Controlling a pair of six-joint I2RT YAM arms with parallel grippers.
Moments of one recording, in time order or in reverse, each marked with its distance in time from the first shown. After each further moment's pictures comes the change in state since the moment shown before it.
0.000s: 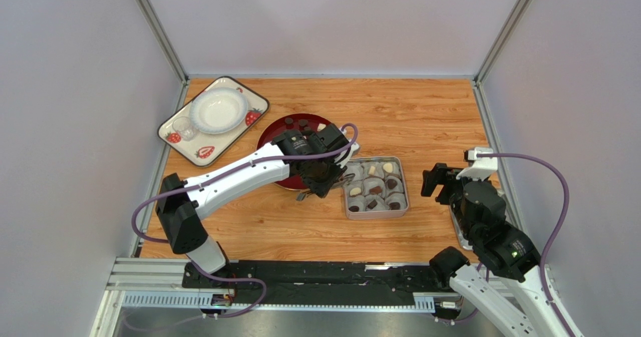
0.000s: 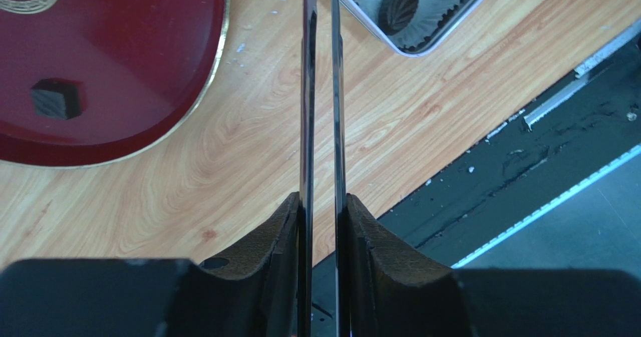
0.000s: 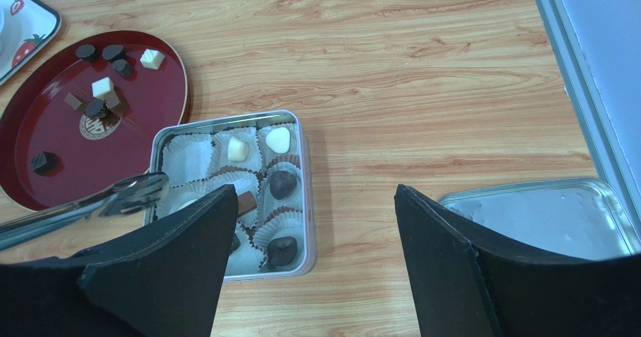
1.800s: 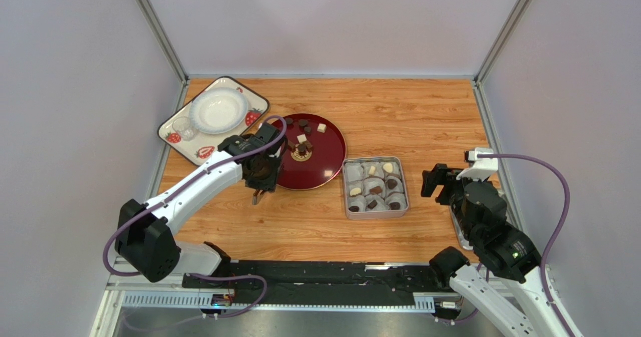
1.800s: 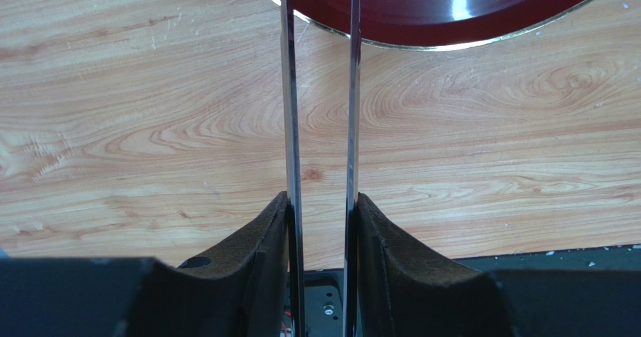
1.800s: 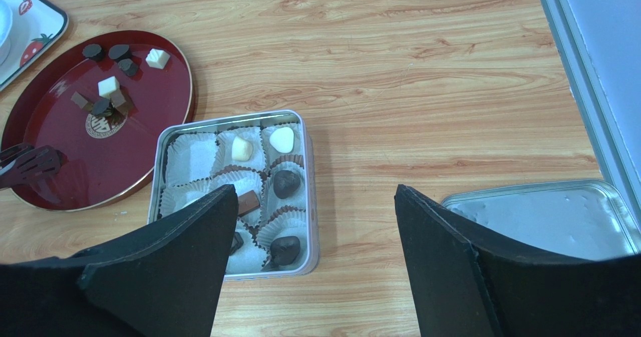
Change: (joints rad) left arm 0.395 -0.287 -0.418 0.051 -0.179 -0.172; right arm 0.000 -0.006 0.000 0.000 -0.011 0.000
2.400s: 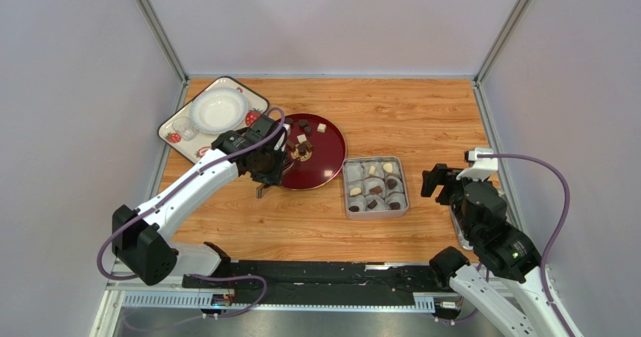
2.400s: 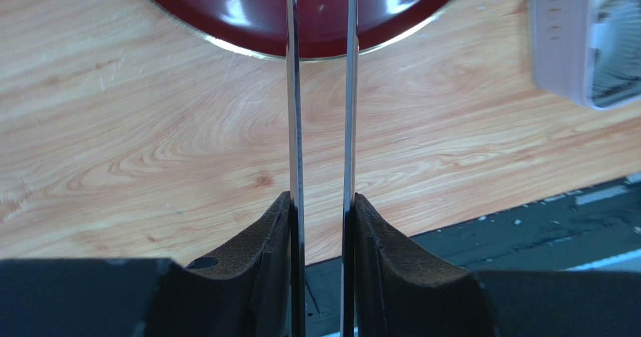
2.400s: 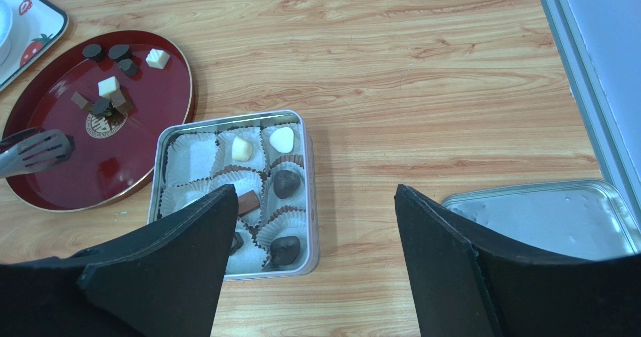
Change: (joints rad) left arm -0.018 -0.020 0.079 0.000 0.130 0.027; right arm 0.000 0.000 0.000 0.000 0.000 0.000
